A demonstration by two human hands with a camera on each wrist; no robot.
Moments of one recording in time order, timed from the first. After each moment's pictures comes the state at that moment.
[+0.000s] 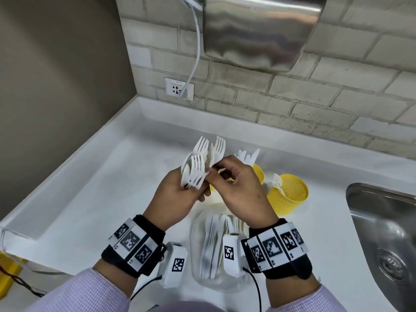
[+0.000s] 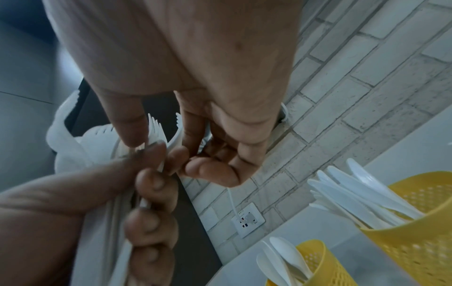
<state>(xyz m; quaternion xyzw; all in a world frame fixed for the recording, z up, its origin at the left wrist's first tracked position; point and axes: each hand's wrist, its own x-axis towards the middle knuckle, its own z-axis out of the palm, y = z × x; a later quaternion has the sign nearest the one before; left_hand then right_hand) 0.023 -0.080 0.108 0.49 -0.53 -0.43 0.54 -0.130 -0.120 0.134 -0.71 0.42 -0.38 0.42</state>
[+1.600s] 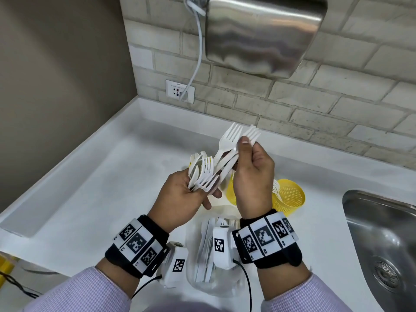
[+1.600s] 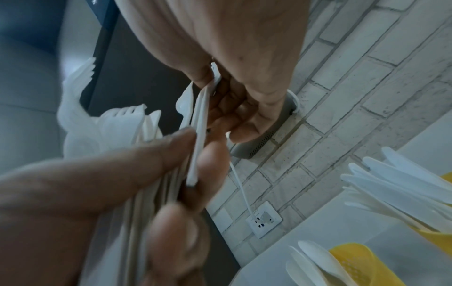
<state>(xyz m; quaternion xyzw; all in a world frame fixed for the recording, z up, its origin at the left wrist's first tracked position) 0.006 -0.078 0.124 0.56 -0.53 -0.40 0.49 -0.120 -0.137 0.149 -0.52 0.46 -0.59 0.40</state>
